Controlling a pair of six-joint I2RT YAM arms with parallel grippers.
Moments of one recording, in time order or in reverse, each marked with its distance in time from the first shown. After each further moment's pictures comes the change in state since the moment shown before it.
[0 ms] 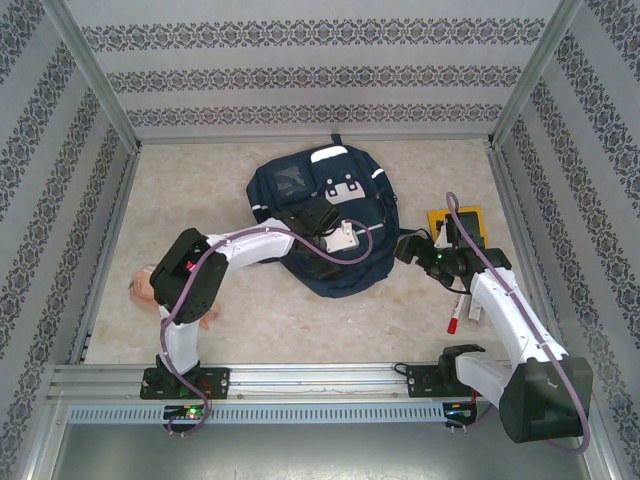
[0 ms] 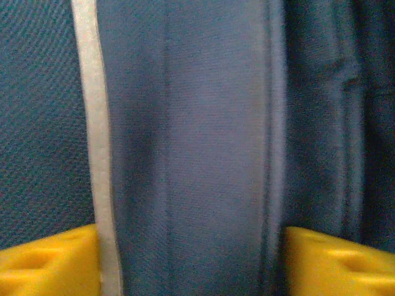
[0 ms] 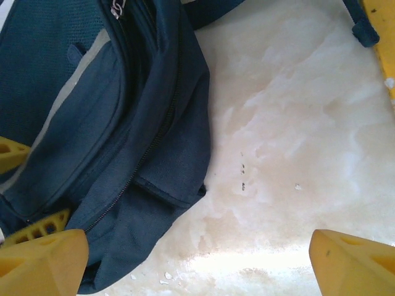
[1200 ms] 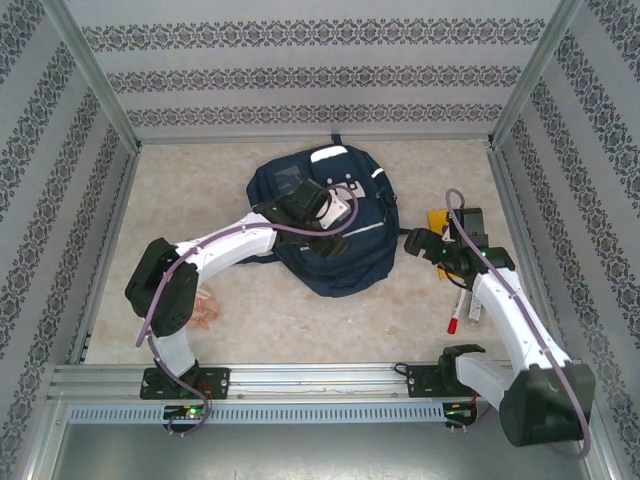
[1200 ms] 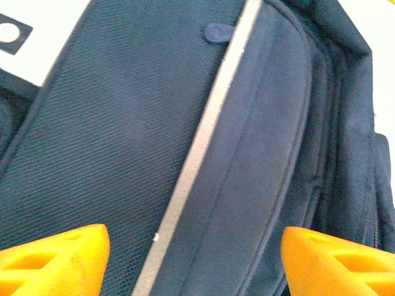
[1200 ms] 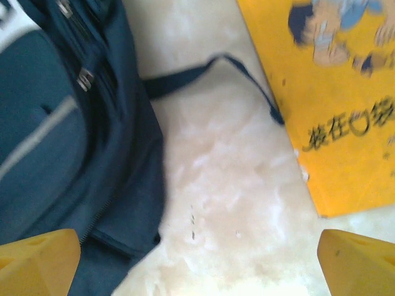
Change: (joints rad) left arm 0.020 -0.153 -0.001 0.028 0.026 -0.391; right arm -0.001 0.001 0.032 0.008 0.198 -0.055
